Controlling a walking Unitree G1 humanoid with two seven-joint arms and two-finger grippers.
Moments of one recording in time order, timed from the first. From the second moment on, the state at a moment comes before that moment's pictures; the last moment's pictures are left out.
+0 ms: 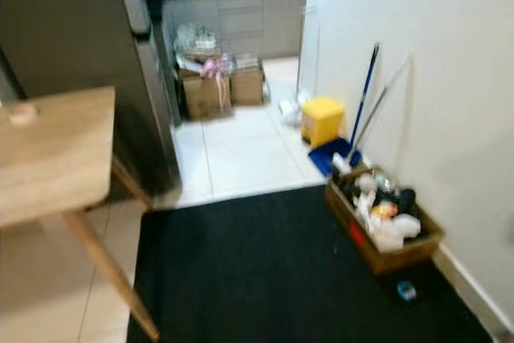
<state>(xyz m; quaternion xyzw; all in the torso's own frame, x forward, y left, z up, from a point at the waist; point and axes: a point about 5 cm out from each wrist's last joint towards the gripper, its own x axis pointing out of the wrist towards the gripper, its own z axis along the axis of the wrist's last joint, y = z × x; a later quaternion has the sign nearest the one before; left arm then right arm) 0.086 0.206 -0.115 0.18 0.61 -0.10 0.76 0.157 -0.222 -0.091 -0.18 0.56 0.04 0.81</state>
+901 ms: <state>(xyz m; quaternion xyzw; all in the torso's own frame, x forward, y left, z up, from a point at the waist) 0.087 0.205 -0.115 0.17 0.60 -0.09 0.78 0.151 -0.232 -0.091 -0.19 0.57 0.04 0.80</state>
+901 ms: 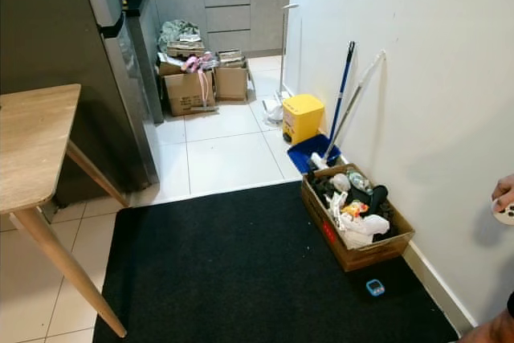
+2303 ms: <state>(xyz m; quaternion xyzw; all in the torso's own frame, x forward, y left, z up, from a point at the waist) 0.088 0.208 -0.115 0.16 0.60 -0.08 0.78 0.138 -0.237 -0.095 -0.20 0.59 0.02 0.78</state>
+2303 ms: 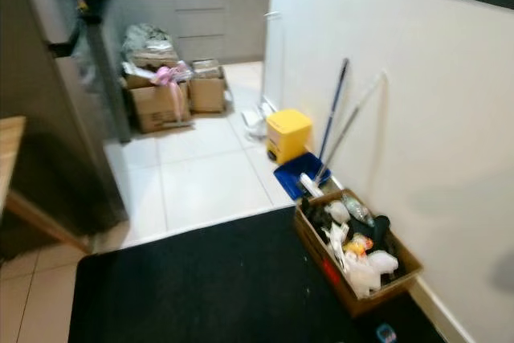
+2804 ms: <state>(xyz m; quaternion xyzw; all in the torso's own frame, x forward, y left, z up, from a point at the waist) 0.090 0.206 -0.114 0.16 0.60 -0.08 0.78 0.150 -0.237 -0.091 -0.20 0.57 0.01 0.80</state>
